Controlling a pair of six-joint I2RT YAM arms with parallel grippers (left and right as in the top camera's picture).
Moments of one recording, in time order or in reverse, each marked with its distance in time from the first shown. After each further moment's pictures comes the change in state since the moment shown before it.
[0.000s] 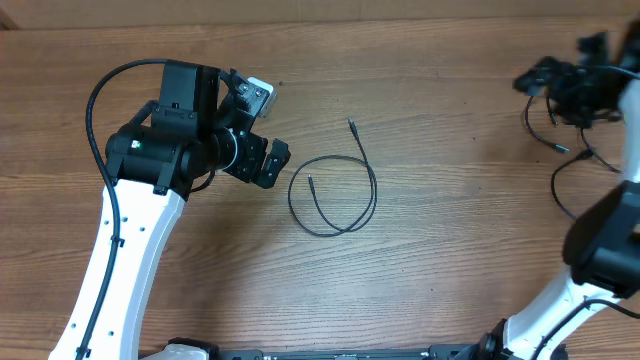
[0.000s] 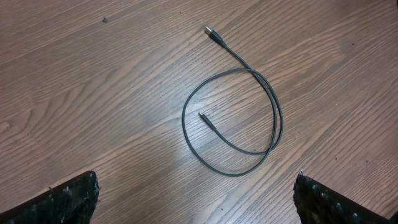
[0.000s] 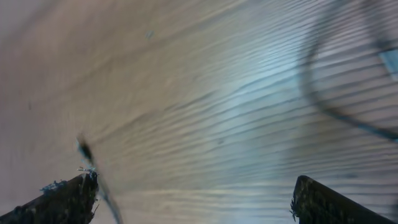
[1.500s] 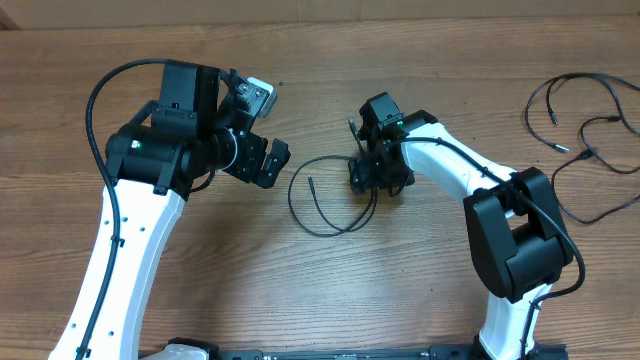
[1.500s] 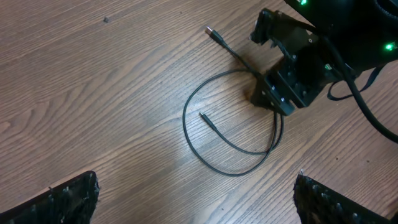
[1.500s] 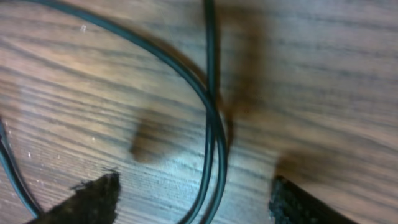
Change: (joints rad) left arm 0.000 0.000 0.000 0.000 -0.003 0.000; right arm 0.778 0.000 -0.489 0.293 0.309 0.175
